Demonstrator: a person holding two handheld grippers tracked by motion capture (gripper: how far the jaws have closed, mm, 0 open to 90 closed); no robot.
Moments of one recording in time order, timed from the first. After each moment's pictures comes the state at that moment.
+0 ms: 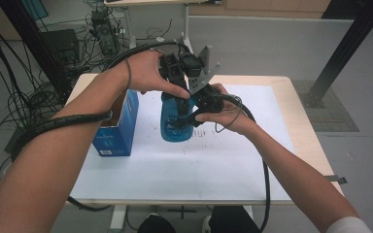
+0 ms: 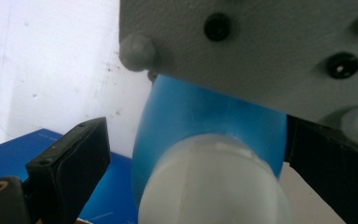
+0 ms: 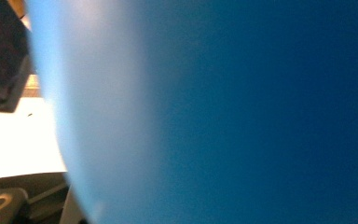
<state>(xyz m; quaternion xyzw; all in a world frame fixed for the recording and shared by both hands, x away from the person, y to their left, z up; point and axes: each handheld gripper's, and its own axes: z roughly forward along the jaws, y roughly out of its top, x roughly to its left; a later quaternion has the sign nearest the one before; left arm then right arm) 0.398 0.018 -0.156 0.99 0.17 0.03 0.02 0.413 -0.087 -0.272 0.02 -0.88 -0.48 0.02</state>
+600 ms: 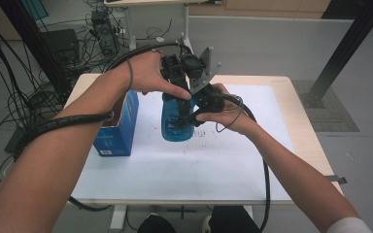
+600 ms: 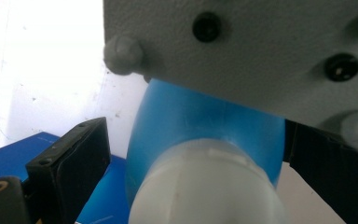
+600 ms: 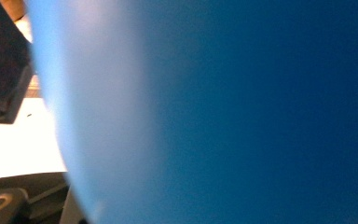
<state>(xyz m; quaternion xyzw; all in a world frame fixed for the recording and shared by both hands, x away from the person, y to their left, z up) 0.397 0.016 -0.158 0.99 0.16 0.03 0.02 0.415 -0.089 -0.272 0.03 -0.88 -0.48 0.02</state>
